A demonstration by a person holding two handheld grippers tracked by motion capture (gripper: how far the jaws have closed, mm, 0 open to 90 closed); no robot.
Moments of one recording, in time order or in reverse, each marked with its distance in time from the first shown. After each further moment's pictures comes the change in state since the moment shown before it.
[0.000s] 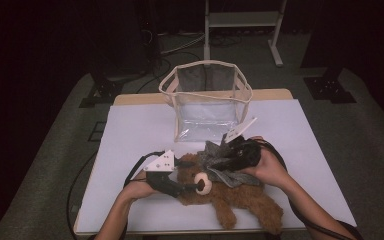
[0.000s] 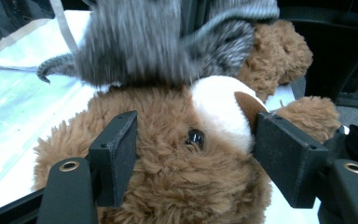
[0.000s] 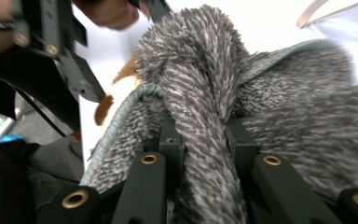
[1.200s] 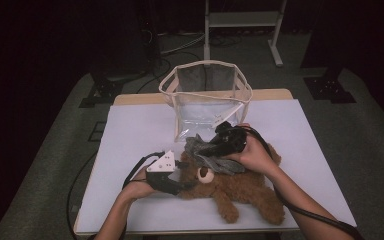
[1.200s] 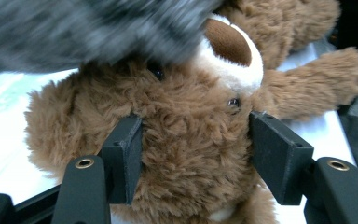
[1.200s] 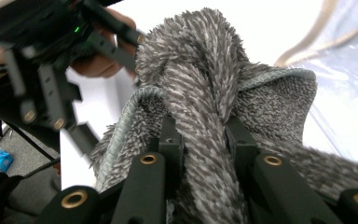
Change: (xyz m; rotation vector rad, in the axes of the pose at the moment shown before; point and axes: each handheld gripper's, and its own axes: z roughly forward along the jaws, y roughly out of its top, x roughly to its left) left arm 0.005 -0.011 0.002 0.072 0.048 -0.001; right arm -0.014 0.045 0.018 -0.020 -0.034 -0.005
